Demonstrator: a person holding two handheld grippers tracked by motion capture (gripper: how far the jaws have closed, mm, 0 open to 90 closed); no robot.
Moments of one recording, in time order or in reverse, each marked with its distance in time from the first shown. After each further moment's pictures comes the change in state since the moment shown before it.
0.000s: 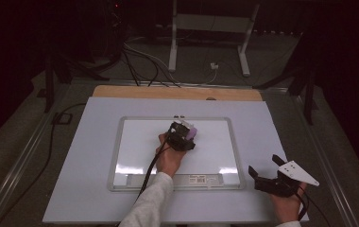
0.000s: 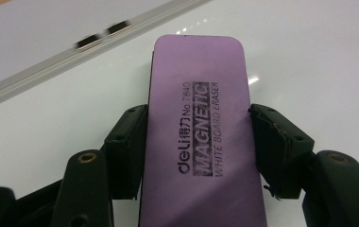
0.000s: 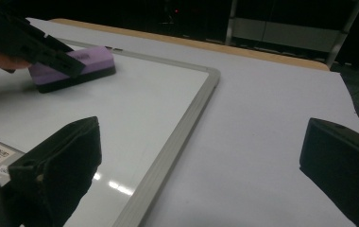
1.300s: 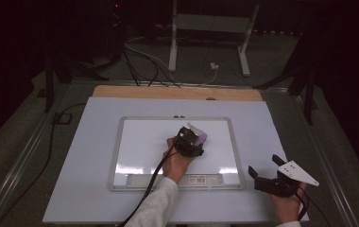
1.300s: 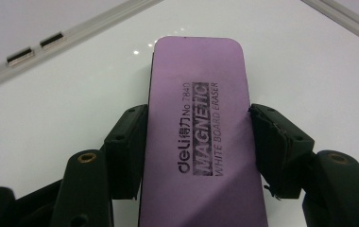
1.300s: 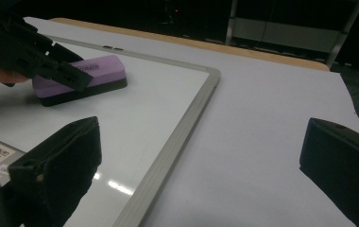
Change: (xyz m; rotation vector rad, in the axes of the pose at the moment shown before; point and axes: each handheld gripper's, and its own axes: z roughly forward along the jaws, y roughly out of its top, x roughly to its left) left arm -0.027 -0.004 -0.001 -0.036 -0.086 0.054; right arm 0.000 0.000 0.000 0.000 0.000 -0.004
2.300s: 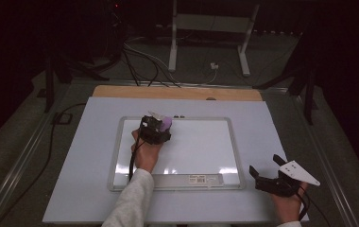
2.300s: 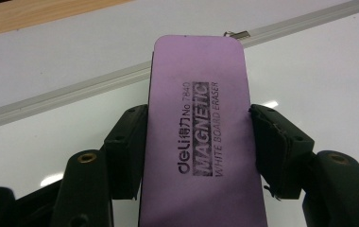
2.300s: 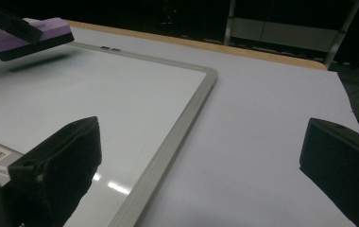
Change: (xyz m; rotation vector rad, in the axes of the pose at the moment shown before) left arm 0.090 -0.018 -0.045 -0.040 0.177 -0.188; right arm -0.003 0.000 0.000 -0.002 -0.004 0.008
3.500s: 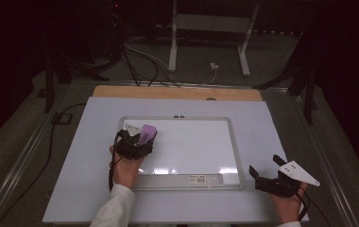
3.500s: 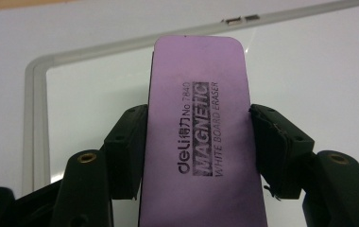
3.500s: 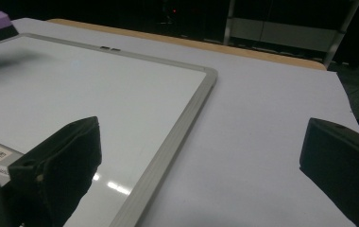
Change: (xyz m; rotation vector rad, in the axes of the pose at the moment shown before) left arm 0.036 -0.053 -0.055 -0.053 -0.031 -0.069; right arm 0.001 0.000 0.000 0.001 -0.004 -0.001
